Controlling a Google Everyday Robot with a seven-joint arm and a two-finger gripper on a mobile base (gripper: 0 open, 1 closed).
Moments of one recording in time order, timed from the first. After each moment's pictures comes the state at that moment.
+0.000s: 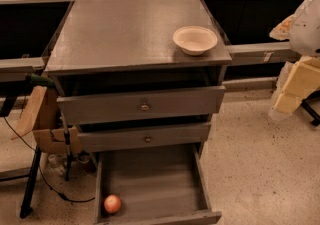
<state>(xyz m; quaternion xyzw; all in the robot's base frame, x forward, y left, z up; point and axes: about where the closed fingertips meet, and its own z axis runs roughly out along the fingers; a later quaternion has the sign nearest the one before) 0.438 -0.216 0.977 -0.60 0.78 -0.03 0.16</state>
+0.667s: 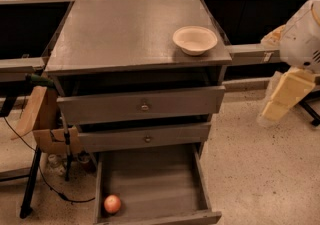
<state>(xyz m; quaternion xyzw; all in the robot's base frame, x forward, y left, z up) 0.441 -0.205 0.960 -0.60 0.77 -0.02 0.18</state>
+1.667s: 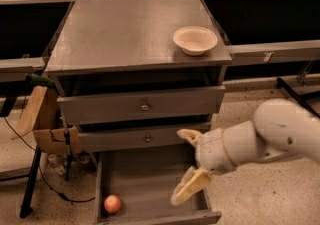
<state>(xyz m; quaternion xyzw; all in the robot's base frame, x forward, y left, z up) 0.399 -0.050 0.726 -0.60 0.68 0.28 0.30</state>
